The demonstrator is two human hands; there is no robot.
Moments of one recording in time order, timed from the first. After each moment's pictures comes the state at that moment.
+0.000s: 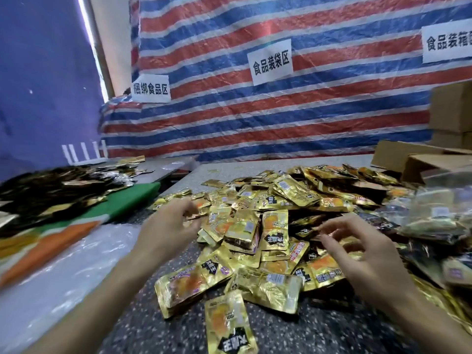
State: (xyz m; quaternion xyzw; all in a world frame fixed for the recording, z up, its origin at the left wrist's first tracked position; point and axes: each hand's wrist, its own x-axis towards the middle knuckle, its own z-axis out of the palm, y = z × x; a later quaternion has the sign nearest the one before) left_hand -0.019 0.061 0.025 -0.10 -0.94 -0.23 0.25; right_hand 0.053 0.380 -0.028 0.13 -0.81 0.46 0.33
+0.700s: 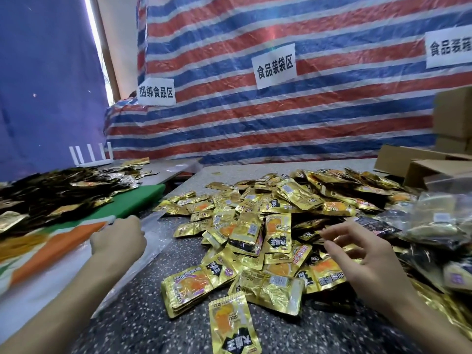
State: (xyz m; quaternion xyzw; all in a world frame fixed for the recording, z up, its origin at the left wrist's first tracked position) left_hand -0.027 -0.010 0.025 0.18 -0.97 0.02 0.17; right_hand 0.055 0.381 -0.029 0.12 -0.81 0.48 0.31
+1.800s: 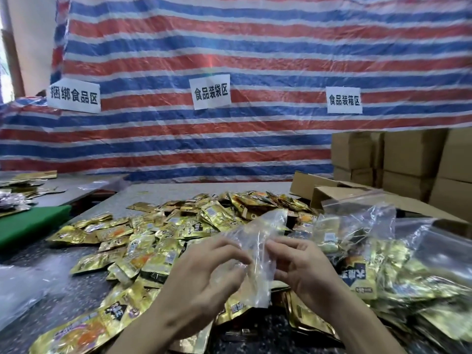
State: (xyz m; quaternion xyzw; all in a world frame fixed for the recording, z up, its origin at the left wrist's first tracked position) left_hand 0.040 0.213 0.022 -0.43 -0.79 -0.39 0.19; right_hand 0.064 0.423 0.014 0.06 -0.63 0.77 0.09
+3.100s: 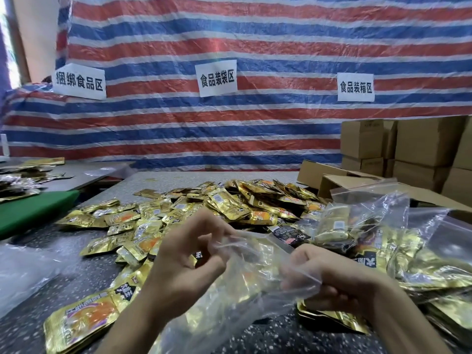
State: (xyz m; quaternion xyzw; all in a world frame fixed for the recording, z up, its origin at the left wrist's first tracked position) left_hand 0.047 0.200 0.022 -0.48 -0.62 -0.58 0.22; right_hand 0.087 0.445 0.024 0.11 -0.77 0.60 -0.20
